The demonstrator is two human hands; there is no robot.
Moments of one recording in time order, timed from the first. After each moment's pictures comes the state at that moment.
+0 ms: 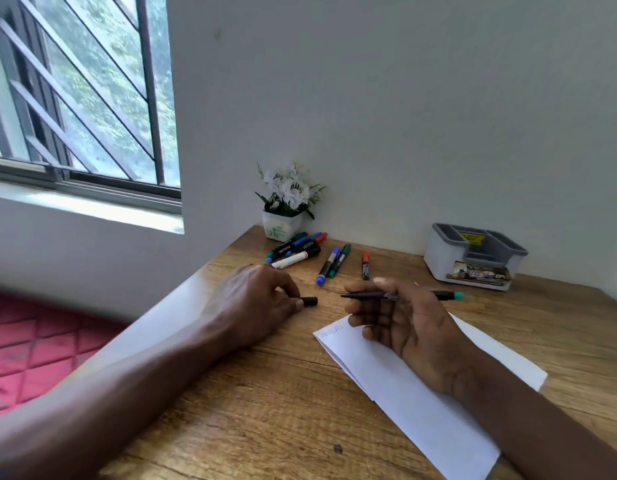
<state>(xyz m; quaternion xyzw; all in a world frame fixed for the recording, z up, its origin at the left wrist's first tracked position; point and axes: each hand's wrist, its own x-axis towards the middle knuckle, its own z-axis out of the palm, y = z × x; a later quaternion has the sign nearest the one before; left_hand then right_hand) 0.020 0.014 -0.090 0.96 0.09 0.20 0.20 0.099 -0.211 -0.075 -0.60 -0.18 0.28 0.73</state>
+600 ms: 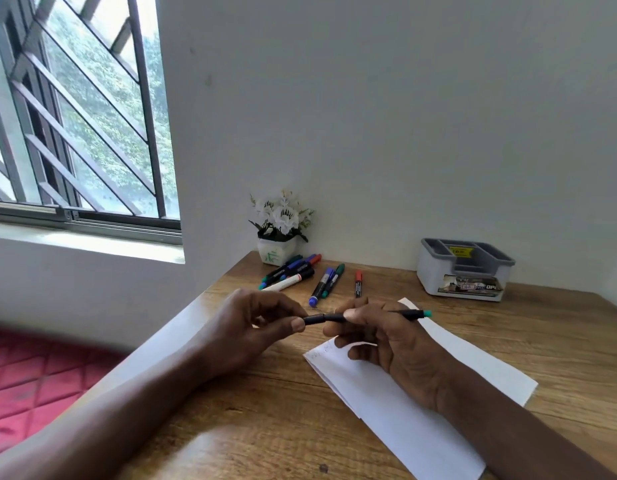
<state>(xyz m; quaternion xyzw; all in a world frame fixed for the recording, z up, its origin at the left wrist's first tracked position) 0.009 0.012 -0.091 0.88 -0.09 0.23 0.40 0.093 -0.214 -0.073 -0.61 -0.24 0.27 0.70</state>
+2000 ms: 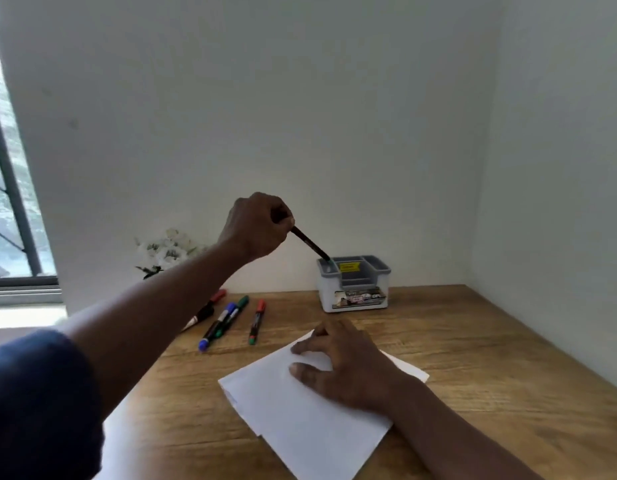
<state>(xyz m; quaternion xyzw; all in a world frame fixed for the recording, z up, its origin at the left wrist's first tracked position) 0.198 -0.106 0.051 0.90 -0.03 0.39 0.21 0.161 -0.309 -0.090 -0.91 -0.36 -0.03 0.20</state>
